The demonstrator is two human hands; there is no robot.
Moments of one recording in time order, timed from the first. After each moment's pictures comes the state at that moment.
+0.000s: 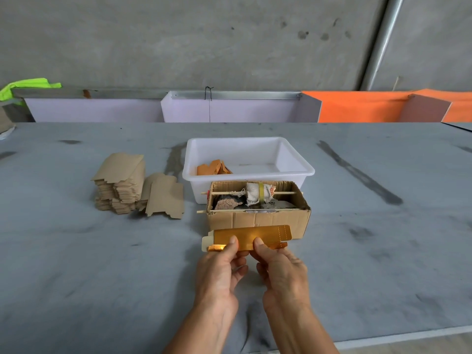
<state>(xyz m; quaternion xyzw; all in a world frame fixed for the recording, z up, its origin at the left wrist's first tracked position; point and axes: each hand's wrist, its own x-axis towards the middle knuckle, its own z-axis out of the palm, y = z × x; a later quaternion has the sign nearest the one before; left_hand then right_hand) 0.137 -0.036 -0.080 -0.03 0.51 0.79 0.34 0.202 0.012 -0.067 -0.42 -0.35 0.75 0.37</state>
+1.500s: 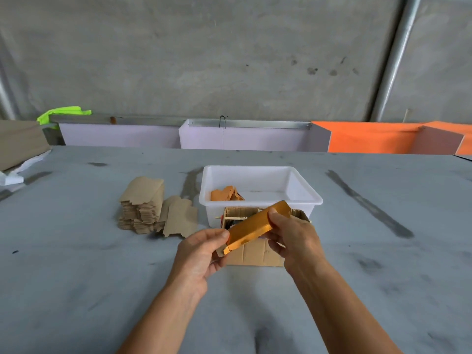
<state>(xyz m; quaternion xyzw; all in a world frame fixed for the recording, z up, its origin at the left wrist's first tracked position) 0.085 -0.065 -0.025 0.08 0.58 0.76 0.30 0.184 0.051 0.012 -0.38 -0.50 0.72 0.31</state>
